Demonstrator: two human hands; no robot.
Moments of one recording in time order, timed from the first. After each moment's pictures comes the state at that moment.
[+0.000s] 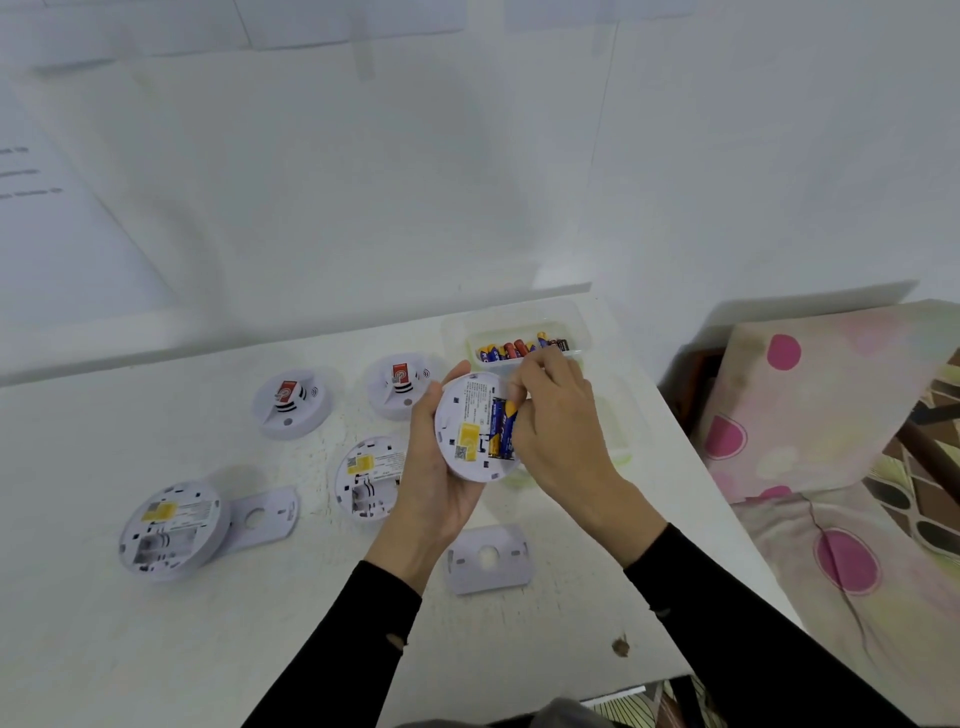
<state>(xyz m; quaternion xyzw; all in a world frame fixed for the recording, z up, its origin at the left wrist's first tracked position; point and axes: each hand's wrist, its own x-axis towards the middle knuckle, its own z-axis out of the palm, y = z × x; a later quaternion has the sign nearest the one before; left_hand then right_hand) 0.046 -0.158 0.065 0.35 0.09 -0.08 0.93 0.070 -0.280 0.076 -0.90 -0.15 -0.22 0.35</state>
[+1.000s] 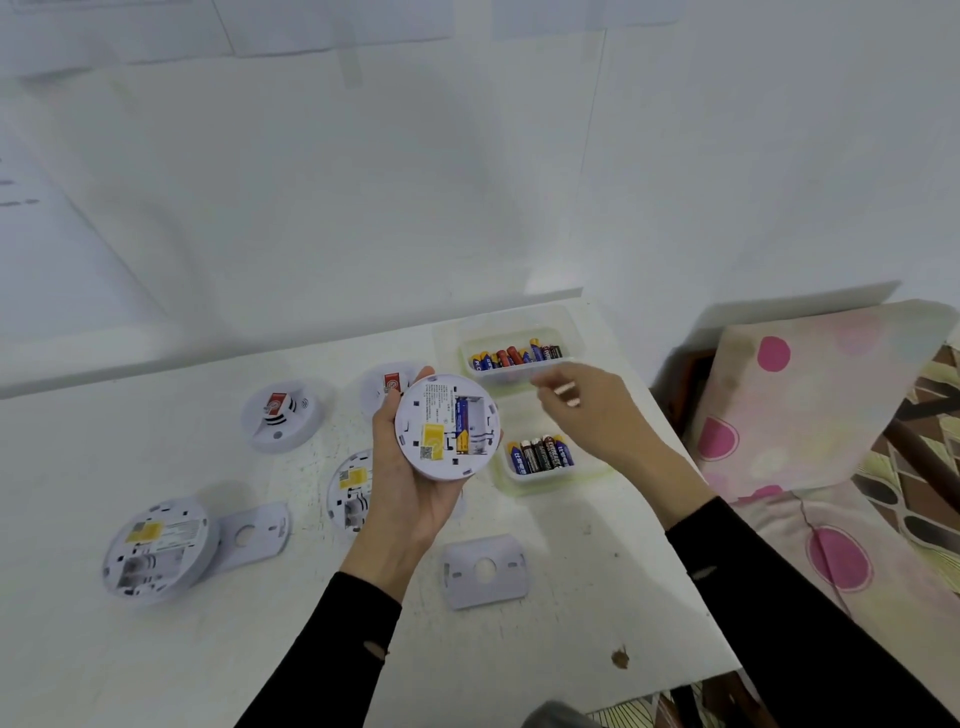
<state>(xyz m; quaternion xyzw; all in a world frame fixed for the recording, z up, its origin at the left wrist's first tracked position) 0.057 -0.140 0.051 0.29 0.11 -0.07 0.95 0.100 -0.331 0.084 -0.90 -0.07 -0.02 0.42</state>
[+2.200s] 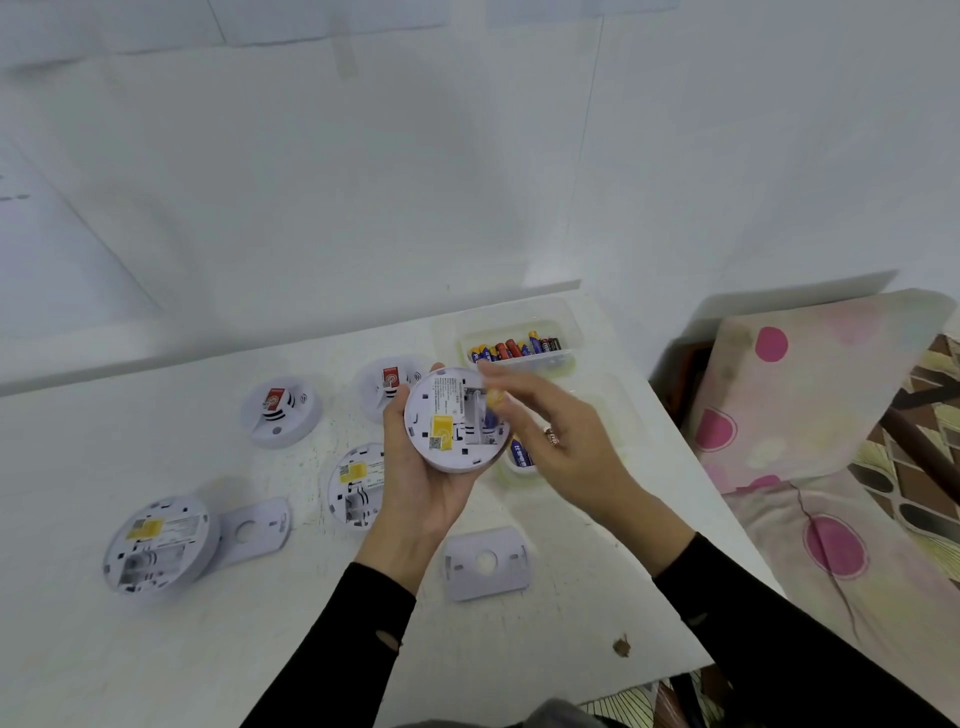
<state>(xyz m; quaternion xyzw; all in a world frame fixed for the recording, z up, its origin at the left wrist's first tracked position) 0.055 -0.150 0.058 0.25 0.12 -0.11 0.96 0.058 -0.300 0.082 -0.77 -0.25 -0.07 0.59</state>
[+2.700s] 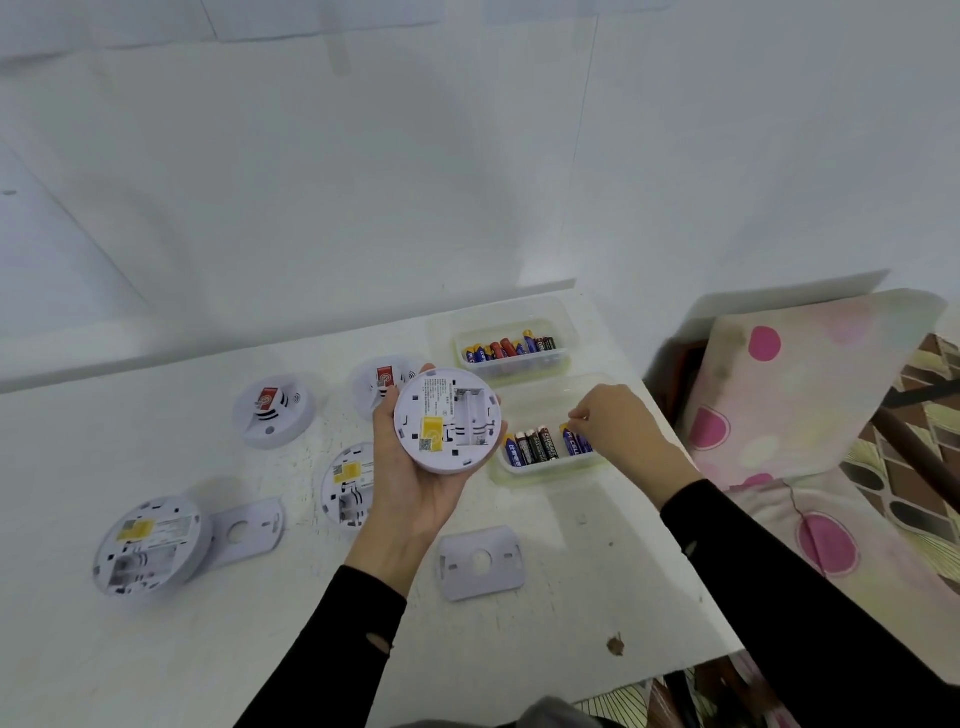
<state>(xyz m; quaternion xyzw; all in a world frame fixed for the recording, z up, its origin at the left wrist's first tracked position) 0.054 -0.148 0.055 0.24 0.13 -0.11 0.95 0.126 -0.360 0.032 -0.98 0.03 0.10 0.18</state>
